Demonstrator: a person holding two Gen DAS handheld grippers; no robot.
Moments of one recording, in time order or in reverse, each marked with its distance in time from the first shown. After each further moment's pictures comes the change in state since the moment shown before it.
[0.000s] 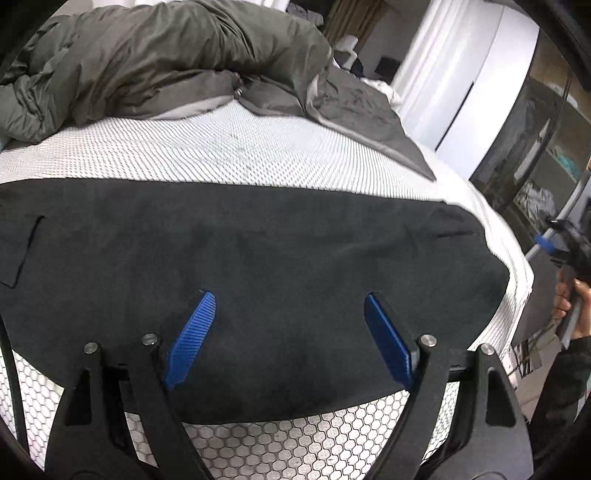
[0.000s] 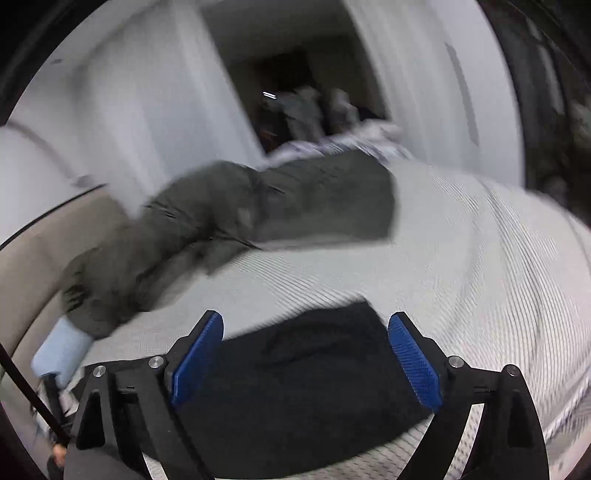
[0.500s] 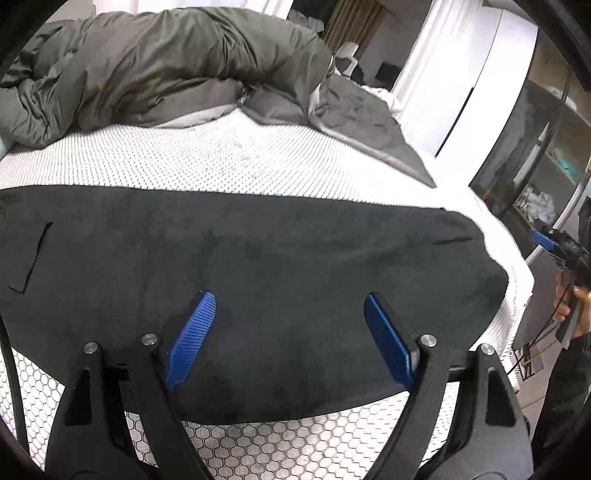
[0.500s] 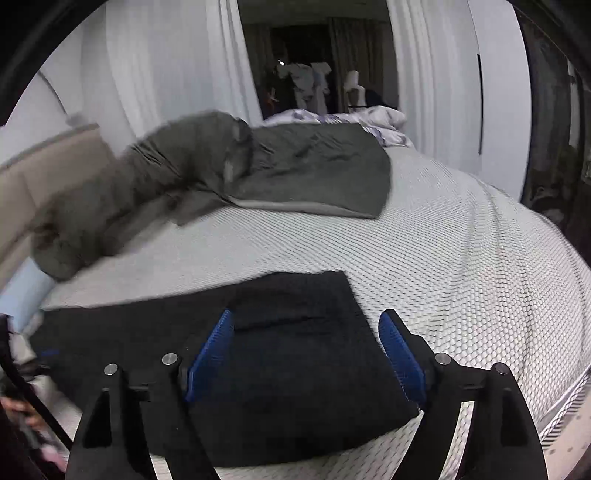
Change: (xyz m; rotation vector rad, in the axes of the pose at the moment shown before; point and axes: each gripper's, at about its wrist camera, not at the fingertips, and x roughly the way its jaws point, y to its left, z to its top) left arm -0.016 0.013 0.003 -0.016 -0.050 -0.008; right arm -0.002 0.013 -0.003 -0.221 0.049 0.036
